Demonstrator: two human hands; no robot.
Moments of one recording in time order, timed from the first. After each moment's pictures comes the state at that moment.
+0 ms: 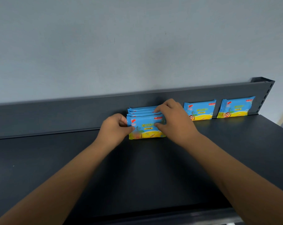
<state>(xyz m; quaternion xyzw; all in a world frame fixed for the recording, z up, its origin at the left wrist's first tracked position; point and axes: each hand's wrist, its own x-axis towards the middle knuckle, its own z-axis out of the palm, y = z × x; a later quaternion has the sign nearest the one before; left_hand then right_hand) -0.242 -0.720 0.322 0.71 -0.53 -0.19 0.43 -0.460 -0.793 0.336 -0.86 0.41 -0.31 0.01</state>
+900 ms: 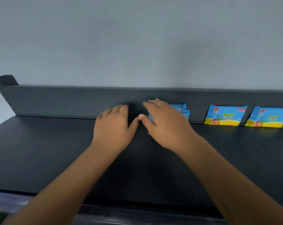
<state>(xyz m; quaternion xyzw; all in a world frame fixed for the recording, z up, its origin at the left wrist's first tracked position) -0.236 -0.642 0.349 0.80 -0.54 0.13 0.20 -0.385 -0.724 0.369 -0.92 0.33 -0.23 0.01</state>
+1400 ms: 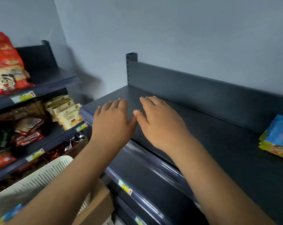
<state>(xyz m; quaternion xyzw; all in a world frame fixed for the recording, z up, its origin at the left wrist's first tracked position) -0.089 -0.402 0.335 0.93 -0.30 0.18 0.15 -0.172 -0.529 0.359 -0.97 0.09 -0.19 0.09</state>
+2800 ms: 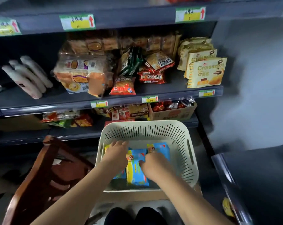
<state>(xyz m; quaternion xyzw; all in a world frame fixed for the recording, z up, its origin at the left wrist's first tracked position) 0.058 -0.011 -0.050 0.96 0.11 -0.21 0.13 0.074 -0.176 -0.037 -0.94 -0.09 0.32 0.13</state>
